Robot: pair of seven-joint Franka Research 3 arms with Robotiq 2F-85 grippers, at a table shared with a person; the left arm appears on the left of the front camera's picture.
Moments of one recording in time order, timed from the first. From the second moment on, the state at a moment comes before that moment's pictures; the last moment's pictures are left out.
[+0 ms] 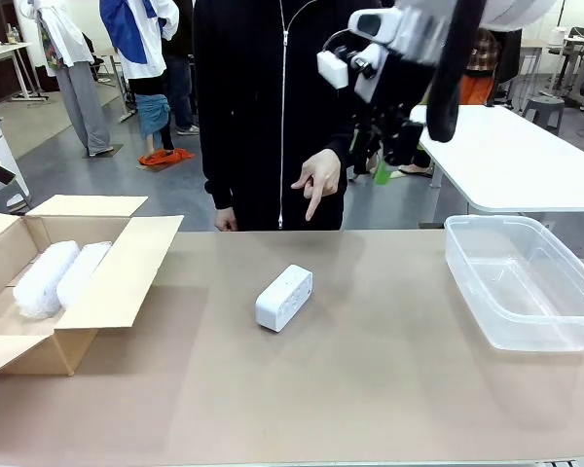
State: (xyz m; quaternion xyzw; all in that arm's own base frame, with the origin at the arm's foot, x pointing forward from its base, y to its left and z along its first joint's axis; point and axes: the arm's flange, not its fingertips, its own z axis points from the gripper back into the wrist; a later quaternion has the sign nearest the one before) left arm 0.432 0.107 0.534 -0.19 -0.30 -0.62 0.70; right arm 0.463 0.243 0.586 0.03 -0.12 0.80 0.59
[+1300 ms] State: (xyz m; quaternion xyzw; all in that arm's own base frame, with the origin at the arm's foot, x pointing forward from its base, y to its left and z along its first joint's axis) left arm 0.432 0.107 0.534 -0.19 -0.29 -0.62 0.70; right arm 0.505 0.359 0.410 0.13 -0.06 0.89 0.44
